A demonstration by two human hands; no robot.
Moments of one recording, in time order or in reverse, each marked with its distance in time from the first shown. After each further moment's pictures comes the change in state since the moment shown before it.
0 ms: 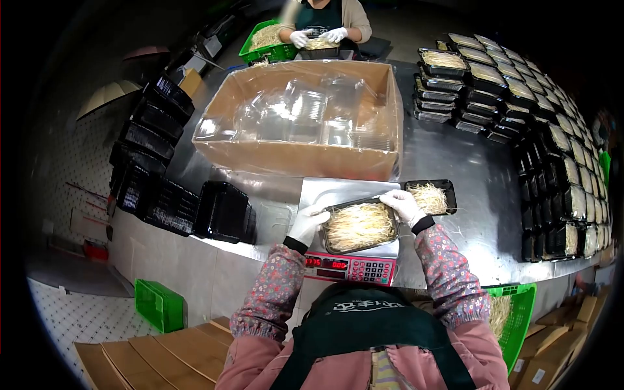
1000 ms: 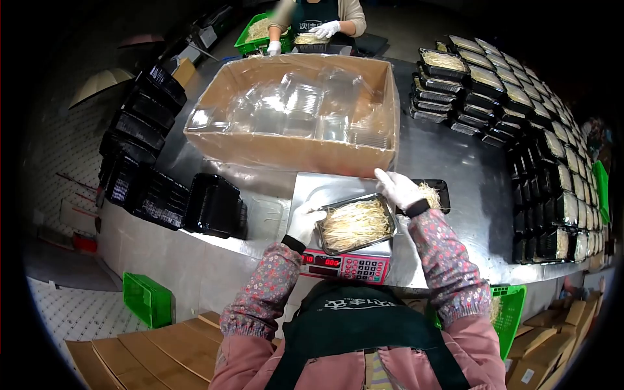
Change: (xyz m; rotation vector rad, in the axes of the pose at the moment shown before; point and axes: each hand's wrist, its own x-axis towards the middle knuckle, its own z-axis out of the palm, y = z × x) left_hand 0.008 -0.029 -0.006 -0.108 0.040 0.057; right_hand 0.001 -0.080 0.018 -0.994 0.102 -0.116
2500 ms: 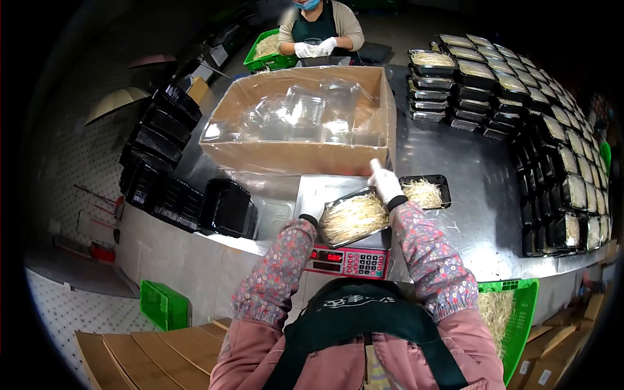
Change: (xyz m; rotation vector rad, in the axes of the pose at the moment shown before) left_hand 0.040 0.013 0.027 0.732 0.308 0.241; right_hand 0.012 0.011 0.039 0.602 0.206 0.188
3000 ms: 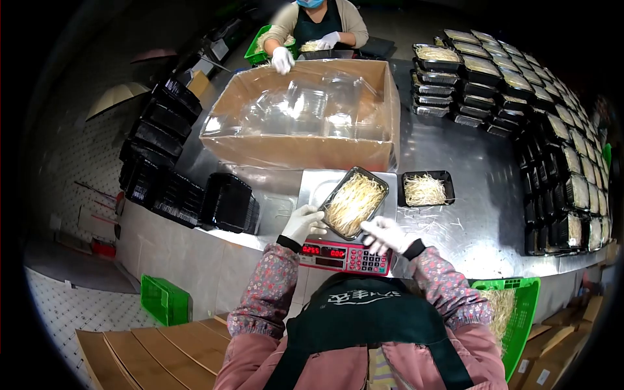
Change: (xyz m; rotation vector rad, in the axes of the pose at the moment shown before) left_hand -0.076 0.031 -0.064 -0.649 -0.361 -0.438; right_hand -0.131 0.014 -0.013 0.183 -0.626 0.276
